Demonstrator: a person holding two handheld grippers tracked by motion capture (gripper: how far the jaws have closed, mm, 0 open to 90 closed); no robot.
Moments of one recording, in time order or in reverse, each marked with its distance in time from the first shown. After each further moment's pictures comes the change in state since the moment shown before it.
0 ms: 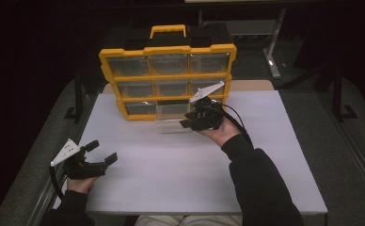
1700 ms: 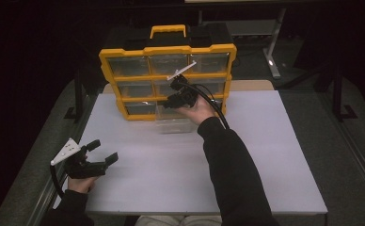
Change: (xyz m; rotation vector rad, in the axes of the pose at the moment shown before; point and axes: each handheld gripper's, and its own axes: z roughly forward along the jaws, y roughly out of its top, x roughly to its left) left arm 0.001 0.000 0.002 -0.005 -0.028 -0.006; right arm -0.036 0.063 0.072 0.040 -0.013 0.083
